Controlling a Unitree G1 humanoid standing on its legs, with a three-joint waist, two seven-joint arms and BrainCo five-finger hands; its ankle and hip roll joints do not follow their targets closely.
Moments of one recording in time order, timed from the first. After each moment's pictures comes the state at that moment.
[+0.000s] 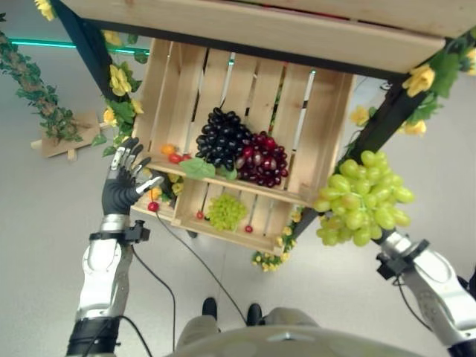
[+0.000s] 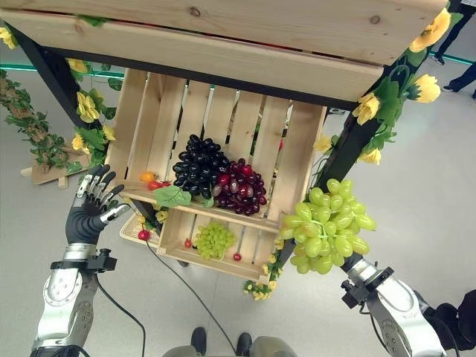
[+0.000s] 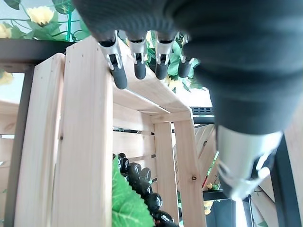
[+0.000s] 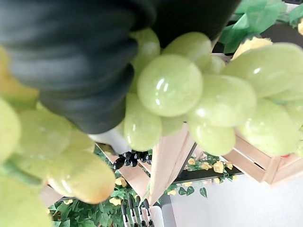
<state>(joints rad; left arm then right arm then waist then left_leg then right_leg) 0.10 0.39 0.12 -0.02 -0.41 -0.35 -0.06 0.27 -0.64 0.03 -0.23 0.63 -0.08 0.46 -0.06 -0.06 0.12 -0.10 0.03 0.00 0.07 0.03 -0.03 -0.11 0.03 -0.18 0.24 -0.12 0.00</state>
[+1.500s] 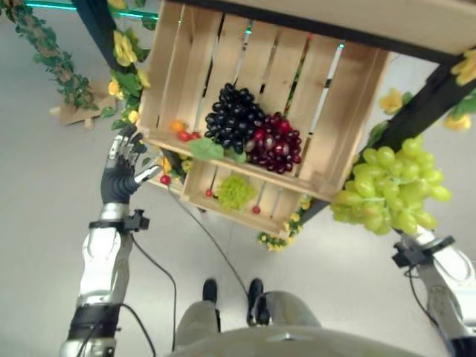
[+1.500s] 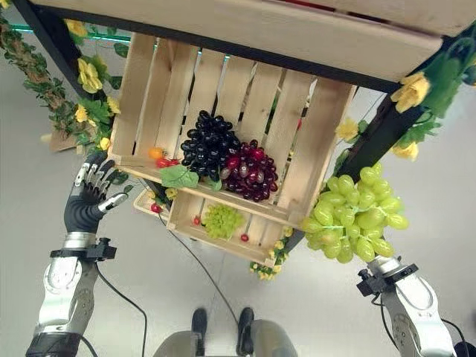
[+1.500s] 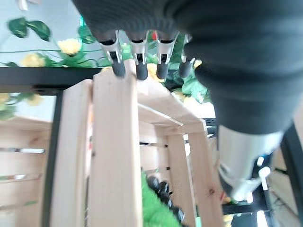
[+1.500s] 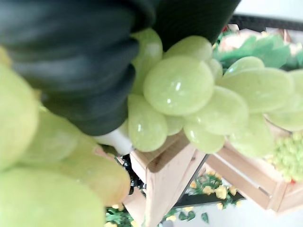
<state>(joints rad) 0.05 0.41 0.13 0.02 -0.43 -0.36 -0.07 0.24 -0.59 -0.15 -0.19 0.62 -0.15 0.44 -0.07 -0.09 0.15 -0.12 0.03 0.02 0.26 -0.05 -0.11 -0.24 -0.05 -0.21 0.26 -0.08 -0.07</state>
